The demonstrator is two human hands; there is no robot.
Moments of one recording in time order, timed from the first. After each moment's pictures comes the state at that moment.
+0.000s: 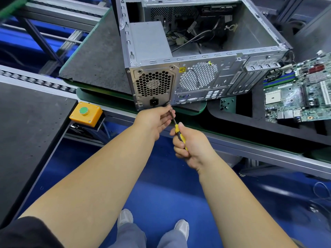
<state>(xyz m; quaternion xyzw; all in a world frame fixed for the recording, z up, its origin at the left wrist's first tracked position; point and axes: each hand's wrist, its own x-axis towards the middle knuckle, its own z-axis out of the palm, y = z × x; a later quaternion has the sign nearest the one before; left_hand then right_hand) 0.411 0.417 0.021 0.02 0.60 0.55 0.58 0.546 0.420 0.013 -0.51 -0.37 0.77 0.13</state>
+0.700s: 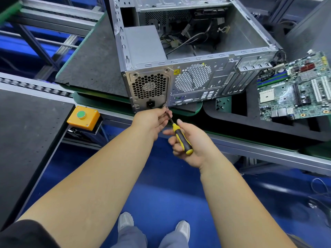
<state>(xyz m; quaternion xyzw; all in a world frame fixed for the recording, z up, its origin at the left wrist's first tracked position) 0.413 0.420 0.025 0.00 0.60 0.55 0.58 0.551 0.424 0.030 -0.49 -0.30 0.81 0.13</state>
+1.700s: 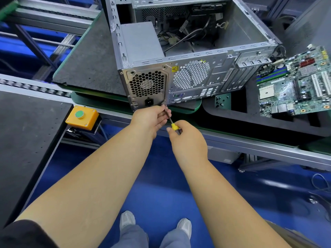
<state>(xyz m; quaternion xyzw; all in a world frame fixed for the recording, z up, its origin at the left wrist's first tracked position) 0.412 0.421 0.024 0.03 0.63 0.52 0.58 0.539 0.404 0.015 -0.60 -0.72 0.32 0.14</state>
